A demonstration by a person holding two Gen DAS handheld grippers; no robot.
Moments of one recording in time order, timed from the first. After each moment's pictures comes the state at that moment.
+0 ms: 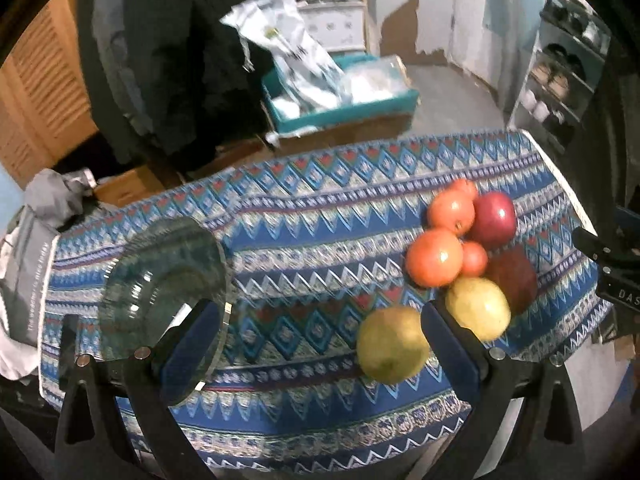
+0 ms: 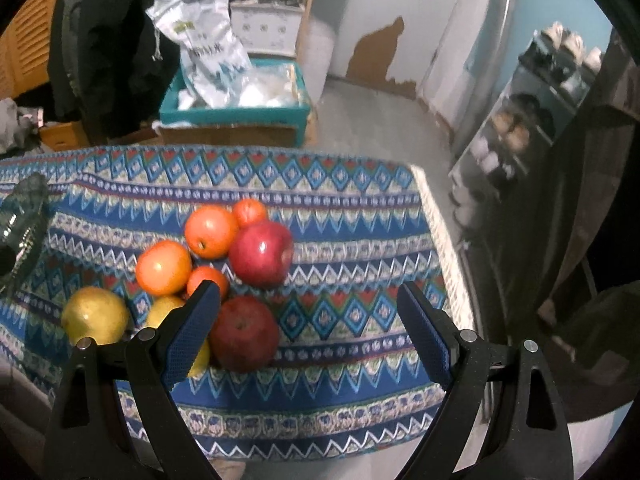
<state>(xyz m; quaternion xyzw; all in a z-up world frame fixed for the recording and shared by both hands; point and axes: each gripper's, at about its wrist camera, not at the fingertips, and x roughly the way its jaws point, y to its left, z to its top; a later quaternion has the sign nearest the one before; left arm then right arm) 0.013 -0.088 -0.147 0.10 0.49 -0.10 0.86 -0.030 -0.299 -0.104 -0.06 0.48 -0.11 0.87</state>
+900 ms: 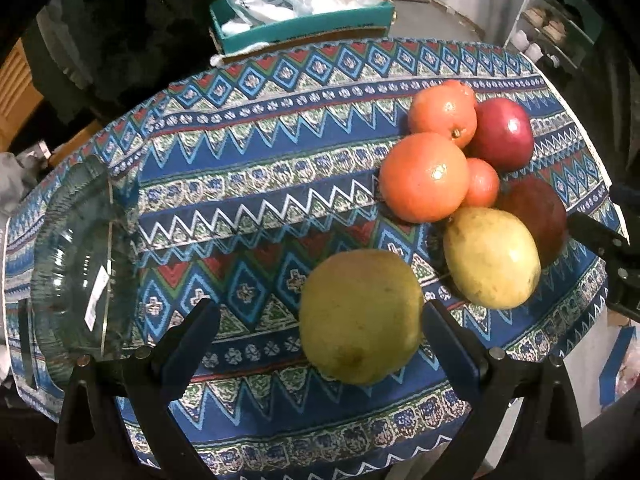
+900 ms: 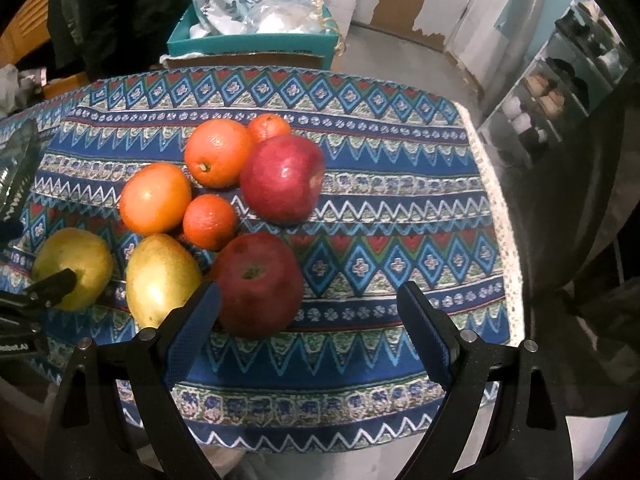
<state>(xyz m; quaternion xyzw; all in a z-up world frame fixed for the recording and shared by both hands) 0.028 -0.122 -0.236 0.11 0.58 -0.13 0.79 -0.021 -0.296 -0.171 -0.05 0.56 -0.07 0.82</state>
